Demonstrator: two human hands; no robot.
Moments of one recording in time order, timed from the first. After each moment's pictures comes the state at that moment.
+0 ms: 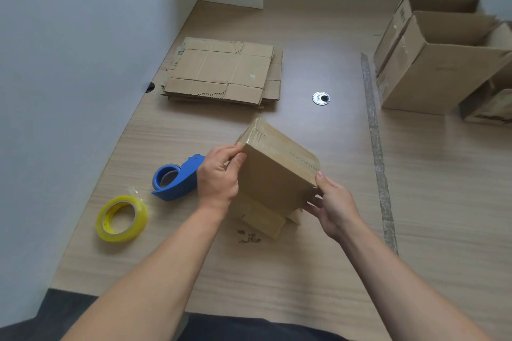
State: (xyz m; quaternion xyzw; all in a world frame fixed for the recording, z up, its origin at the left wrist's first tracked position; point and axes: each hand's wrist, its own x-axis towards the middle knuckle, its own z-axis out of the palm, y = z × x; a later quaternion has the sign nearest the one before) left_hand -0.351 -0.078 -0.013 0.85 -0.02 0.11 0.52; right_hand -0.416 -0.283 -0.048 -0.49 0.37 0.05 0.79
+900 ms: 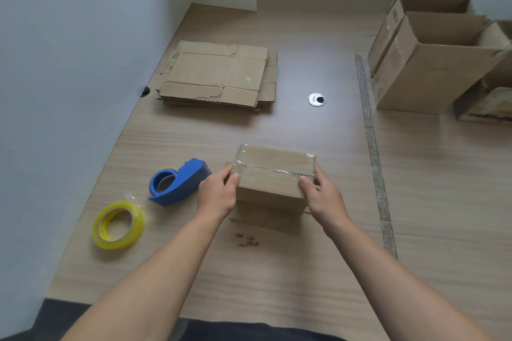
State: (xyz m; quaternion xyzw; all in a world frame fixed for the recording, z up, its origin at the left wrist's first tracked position) left_hand -0.351 -0.069 -0.034 0.91 0.05 -0.11 0.39; right_hand -0.408 -0.287 -0.067 -0.79 0.23 0.02 0.57
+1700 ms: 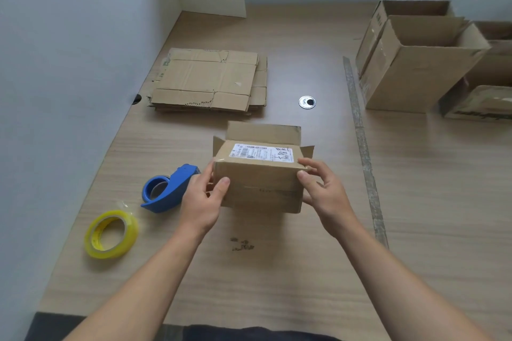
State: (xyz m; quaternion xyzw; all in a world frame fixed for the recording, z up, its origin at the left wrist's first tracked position) left_hand -0.365 -0.050 -0.028 0.85 0.01 -0.07 0.52; right_hand -0.417 -0.292 -0.026 -0.66 0.21 -0.02 0.72
